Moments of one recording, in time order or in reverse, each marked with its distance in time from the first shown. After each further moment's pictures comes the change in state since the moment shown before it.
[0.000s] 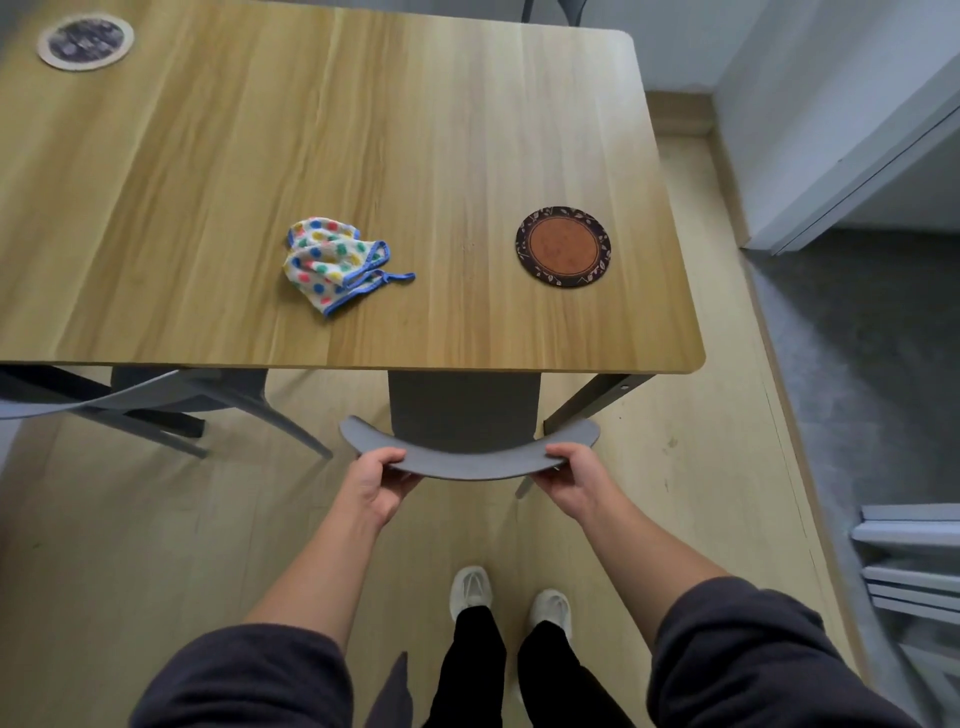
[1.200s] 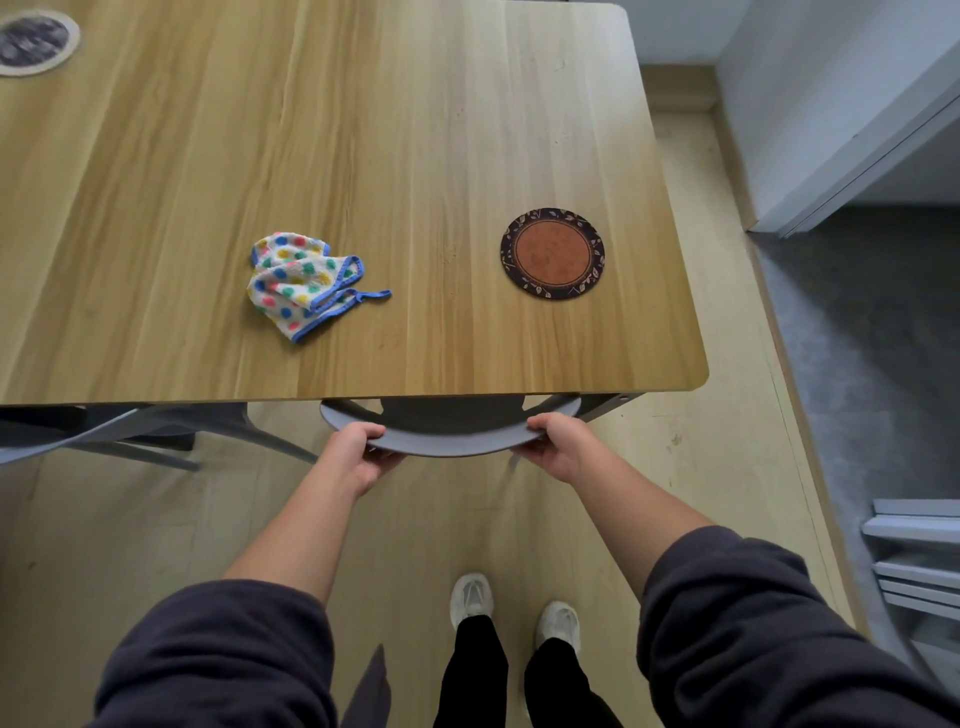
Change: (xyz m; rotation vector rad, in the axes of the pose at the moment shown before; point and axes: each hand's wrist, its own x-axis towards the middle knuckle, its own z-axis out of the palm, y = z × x) left_hand 0.040 0.046 0.058 0.192 0.115 -0.023; right_hand 0.046 -0.058 0.046 -0.301 0.016 0.006
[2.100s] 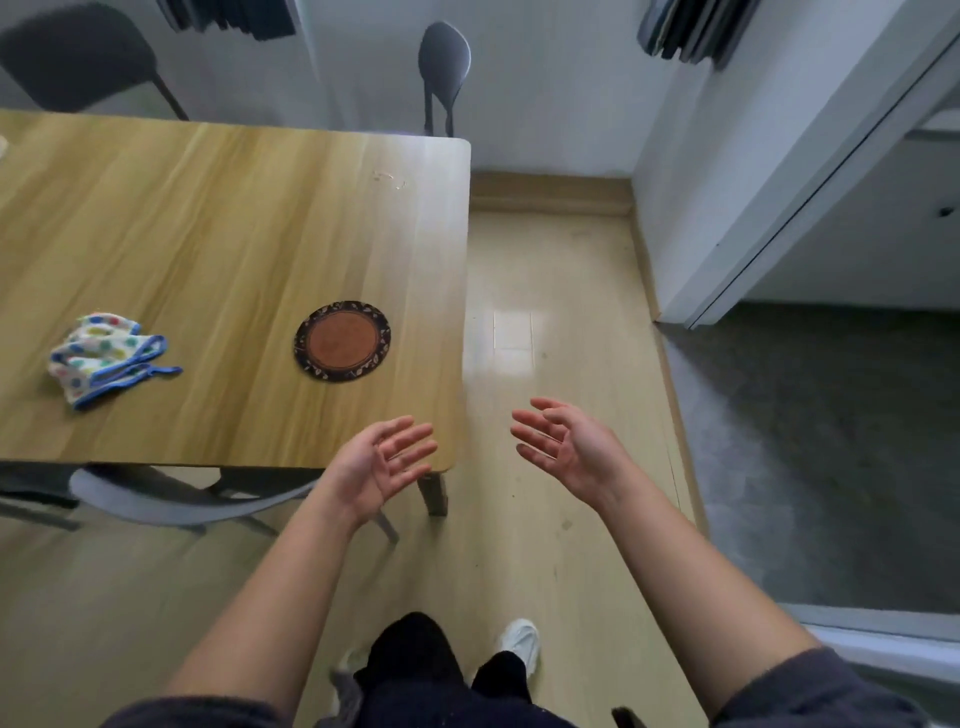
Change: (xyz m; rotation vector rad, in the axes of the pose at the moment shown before) left_hand -0.149 -0.148 0.320 0.089 -0.412 0.144; right_hand -0.077 -0.247 -0.302 -0.016 -0.349 -0.302
